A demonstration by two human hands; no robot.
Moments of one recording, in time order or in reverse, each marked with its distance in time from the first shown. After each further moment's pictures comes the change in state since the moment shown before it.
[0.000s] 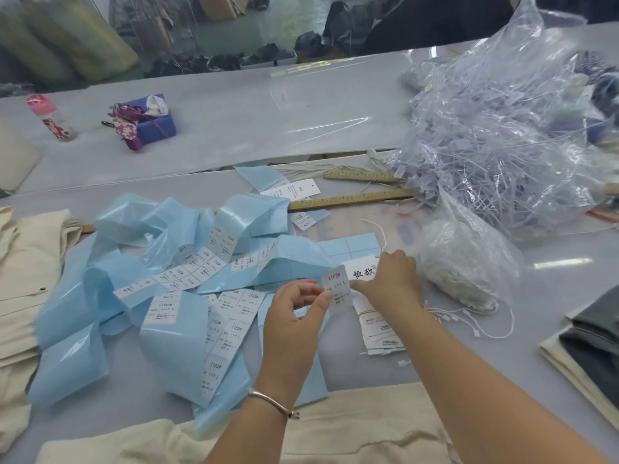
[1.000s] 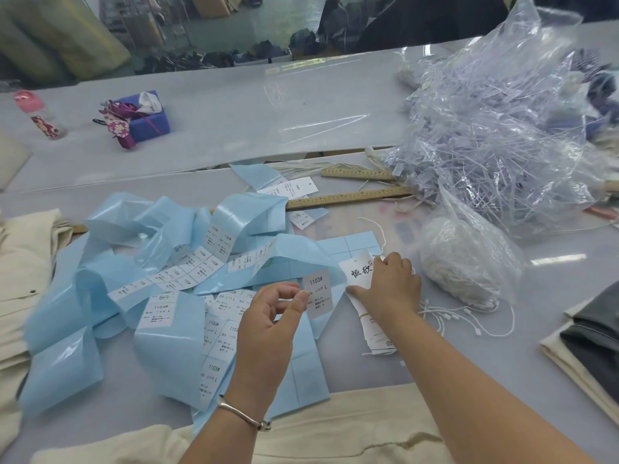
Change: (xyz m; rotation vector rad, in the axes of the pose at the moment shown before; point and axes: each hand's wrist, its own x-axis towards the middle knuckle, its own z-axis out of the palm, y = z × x) left_hand 0.005 -0.005 -0.029 0.026 -0.025 0.014; right_hand -0.005 0.002 0.019 -0.144 0.067 -0.054
